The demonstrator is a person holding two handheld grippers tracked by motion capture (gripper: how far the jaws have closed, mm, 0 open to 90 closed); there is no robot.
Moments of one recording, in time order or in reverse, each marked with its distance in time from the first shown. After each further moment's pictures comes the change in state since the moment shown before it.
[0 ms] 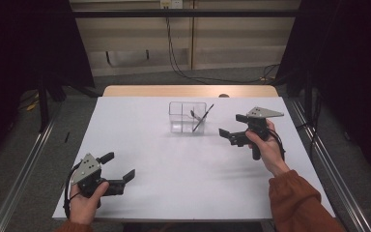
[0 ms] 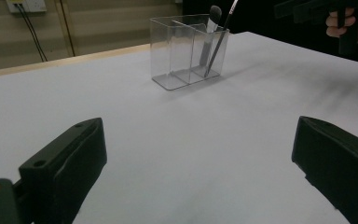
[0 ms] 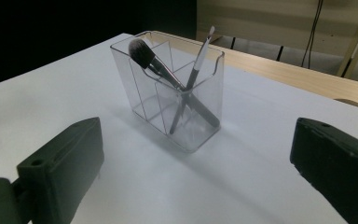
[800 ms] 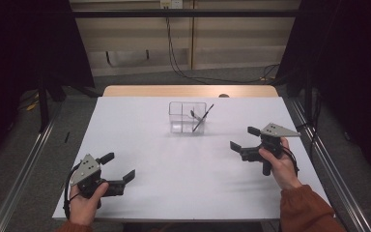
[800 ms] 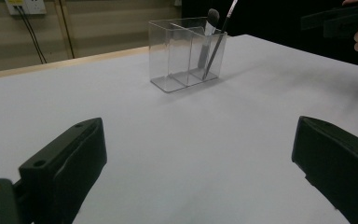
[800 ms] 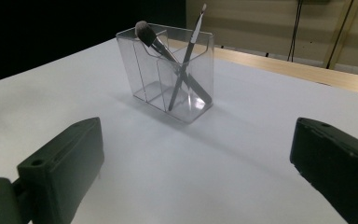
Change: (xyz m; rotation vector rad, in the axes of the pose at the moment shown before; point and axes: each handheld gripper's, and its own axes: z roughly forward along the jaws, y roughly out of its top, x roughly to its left) left arm -0.002 0.000 -0.001 -0.009 -0.005 0.000; right arm 0.011 -0.035 -0.044 -0.058 -0.046 0.009
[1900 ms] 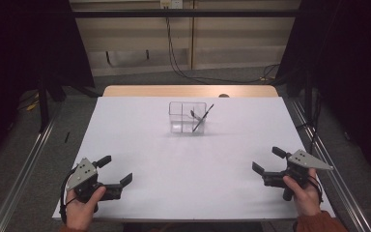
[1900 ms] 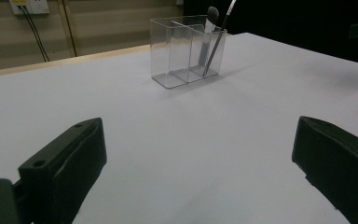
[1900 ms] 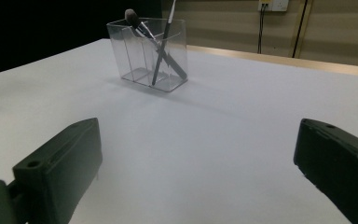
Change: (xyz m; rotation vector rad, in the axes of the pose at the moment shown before) left arm -0.003 -0.003 -0.012 -0.002 0.014 -0.001; right arm 0.010 -0.047 -0.078 -0.060 -0.101 0.018
